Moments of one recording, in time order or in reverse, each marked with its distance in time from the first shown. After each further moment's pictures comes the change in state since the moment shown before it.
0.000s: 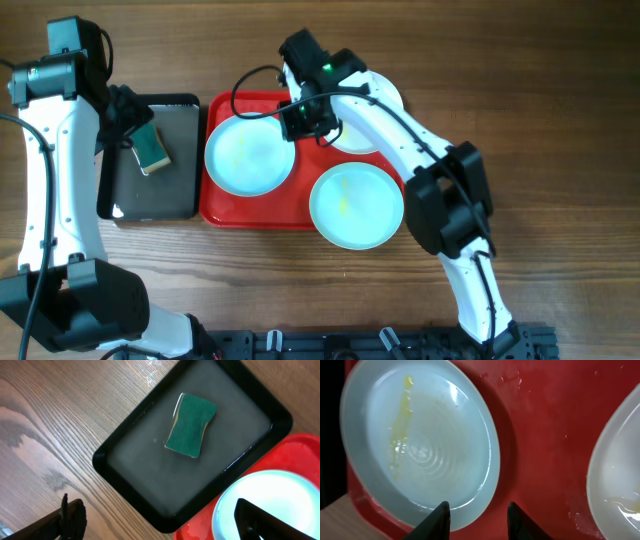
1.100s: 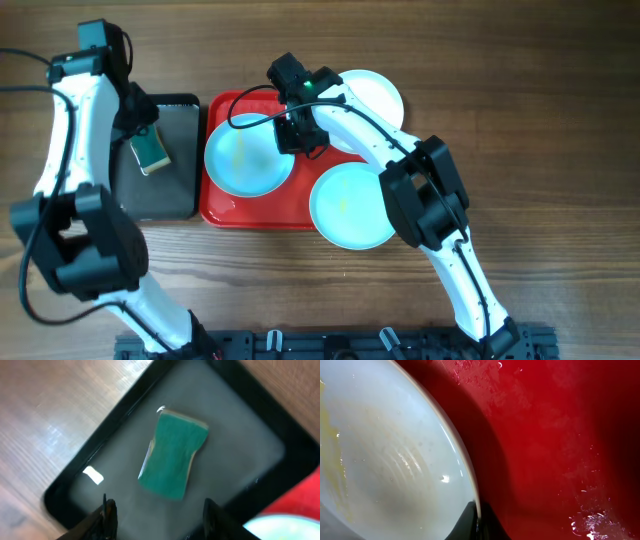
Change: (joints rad) left arm 0.000 0.244 -0.019 0.218 0.015 0.005; right arm 0.031 0.113 0.008 0.034 0.060 0.109
